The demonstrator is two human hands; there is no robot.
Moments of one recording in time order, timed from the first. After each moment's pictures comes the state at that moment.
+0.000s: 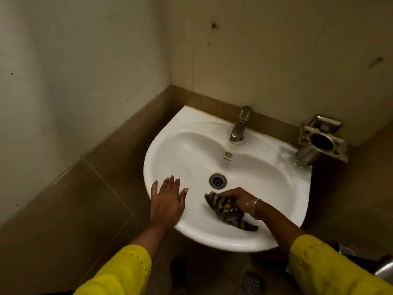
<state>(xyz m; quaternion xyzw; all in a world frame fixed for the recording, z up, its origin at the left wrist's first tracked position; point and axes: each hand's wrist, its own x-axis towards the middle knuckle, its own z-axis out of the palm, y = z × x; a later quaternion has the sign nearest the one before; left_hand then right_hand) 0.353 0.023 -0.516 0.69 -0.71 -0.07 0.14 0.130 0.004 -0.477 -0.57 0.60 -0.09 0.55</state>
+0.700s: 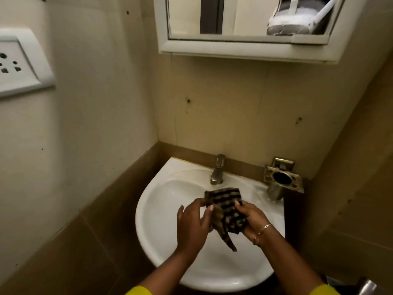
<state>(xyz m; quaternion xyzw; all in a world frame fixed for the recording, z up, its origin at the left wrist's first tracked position) 0.270 0.036 -0.407 0.53 -0.69 -0.21 0.44 0.111 0.034 -0.380 -0.28 0.53 -0.49 0.64</state>
